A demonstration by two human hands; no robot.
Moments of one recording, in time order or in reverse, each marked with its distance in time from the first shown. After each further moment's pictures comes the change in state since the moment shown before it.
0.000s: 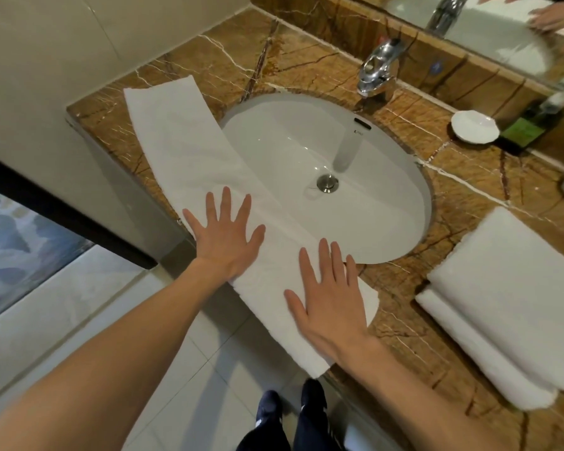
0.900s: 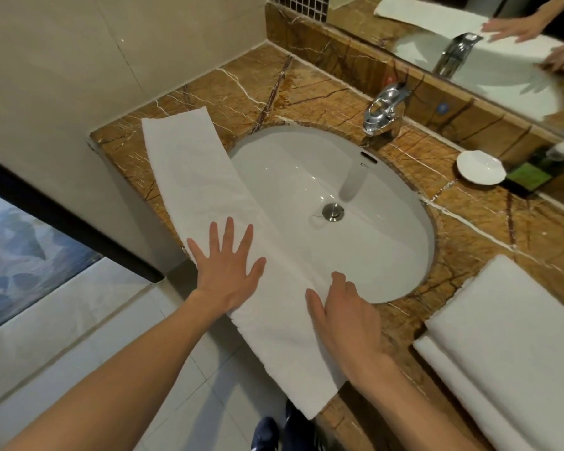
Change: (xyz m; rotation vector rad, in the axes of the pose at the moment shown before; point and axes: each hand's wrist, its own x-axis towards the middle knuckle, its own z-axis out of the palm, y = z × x) left_hand -0.003 0.001 -0.007 0.016 -0.040 -0.020; right_hand 0.025 0.015 -0.046 0.162 0.007 0.256
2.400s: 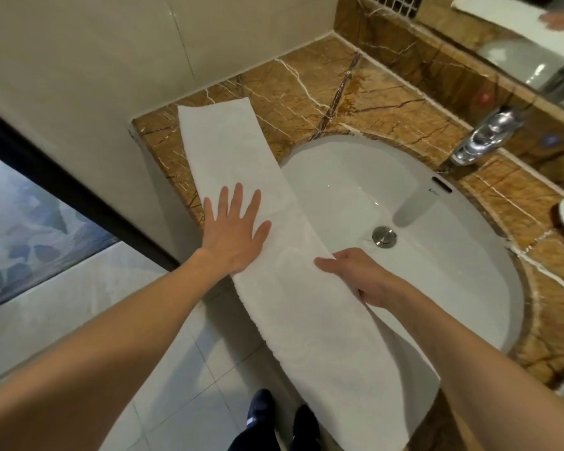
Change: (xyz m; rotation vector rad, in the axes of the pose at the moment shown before) left_hand 0.103 -0.098 -0.015 -0.036 0.005 -0.017; right_hand 0.166 -0.066 0.010 0.933 -0.712 0.167
